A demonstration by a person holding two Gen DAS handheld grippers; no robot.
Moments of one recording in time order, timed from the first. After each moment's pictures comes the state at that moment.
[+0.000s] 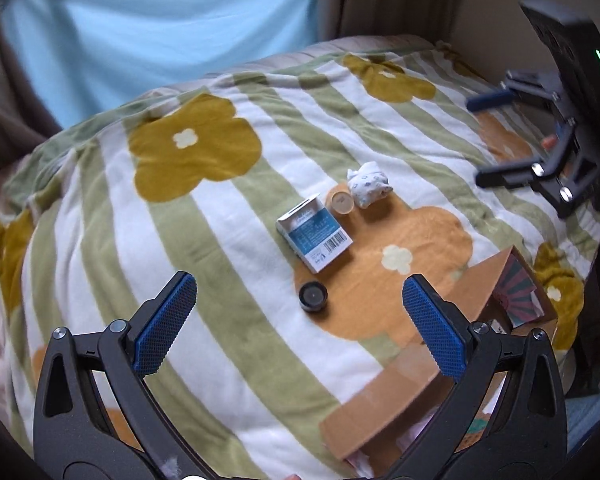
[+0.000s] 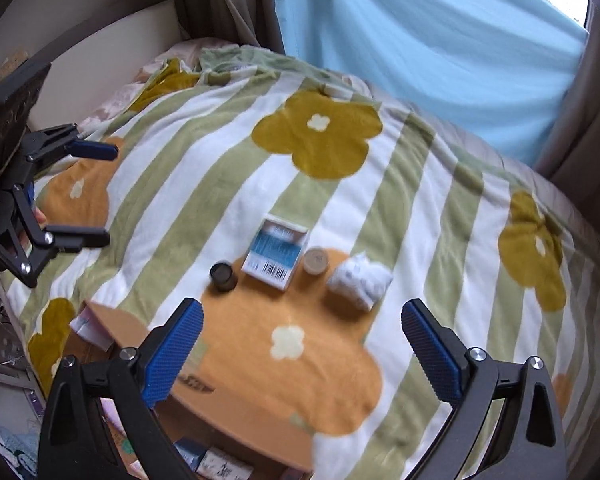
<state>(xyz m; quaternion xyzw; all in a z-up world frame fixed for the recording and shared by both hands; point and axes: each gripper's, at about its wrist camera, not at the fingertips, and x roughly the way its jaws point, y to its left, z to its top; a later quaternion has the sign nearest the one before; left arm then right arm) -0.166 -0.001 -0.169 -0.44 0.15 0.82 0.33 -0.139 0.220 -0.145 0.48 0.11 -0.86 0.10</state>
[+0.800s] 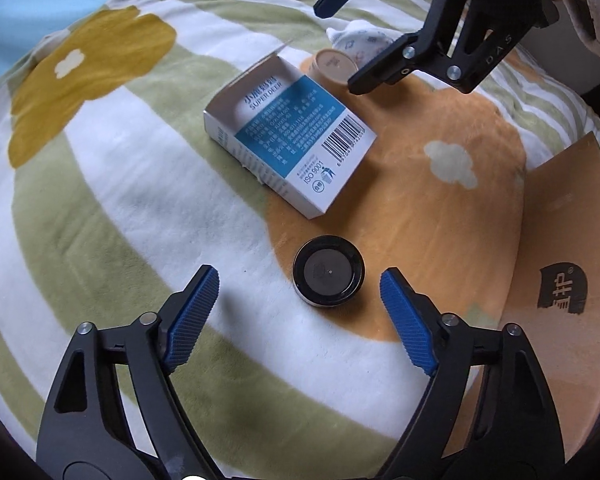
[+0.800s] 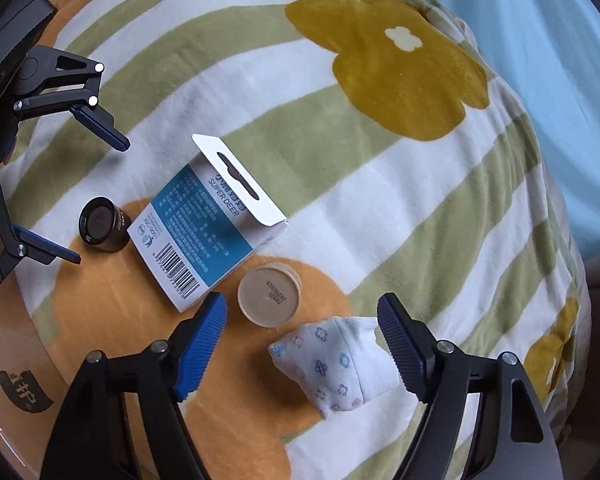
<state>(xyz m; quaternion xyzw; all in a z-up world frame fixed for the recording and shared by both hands) -0.207 0.039 -0.355 -0.50 0.22 0.72 0.42 -0.251 0.201 -0.309 0.58 0.29 -0.74 0.19</state>
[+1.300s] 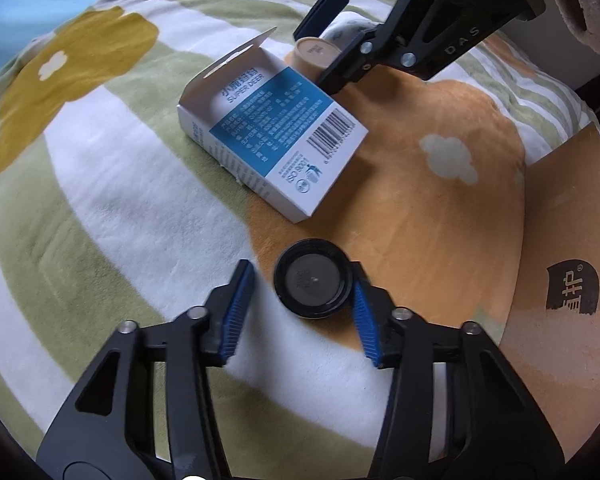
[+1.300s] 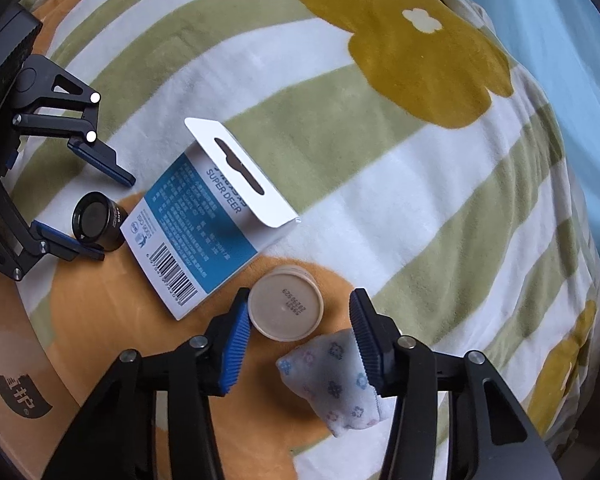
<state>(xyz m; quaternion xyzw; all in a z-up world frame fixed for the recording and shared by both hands) -0.204 0.047 -0.365 -0.49 0.22 0.72 0.44 -0.251 0.198 -0.323 0.59 0.29 -0.72 0.21</state>
